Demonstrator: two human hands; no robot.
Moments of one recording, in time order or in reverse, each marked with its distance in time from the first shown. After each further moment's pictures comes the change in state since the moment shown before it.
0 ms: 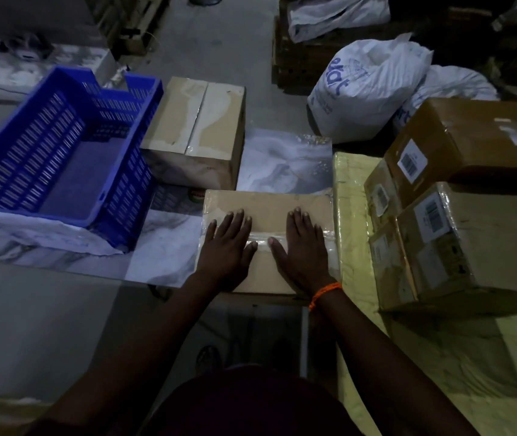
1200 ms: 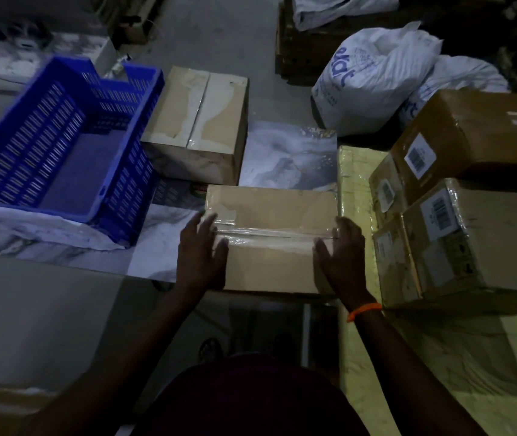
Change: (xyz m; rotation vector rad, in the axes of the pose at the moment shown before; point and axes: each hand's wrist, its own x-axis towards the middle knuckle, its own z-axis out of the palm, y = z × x) left_hand -0.039 -0.019 -0.026 -0.487 0.328 -0.249; right_hand -0.031 0.039 -0.036 0.324 0.238 0.229
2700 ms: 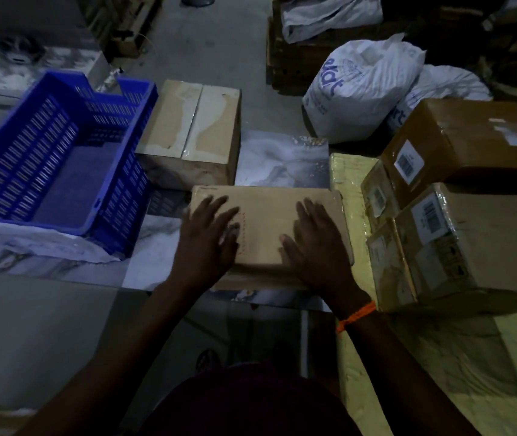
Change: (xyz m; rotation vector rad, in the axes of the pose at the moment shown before) left_hand 0.022 0.048 -0.037 0.167 -0.039 0.331; right_hand -0.001 -0.076 -0.027 -0.171 -0.090 -0.317
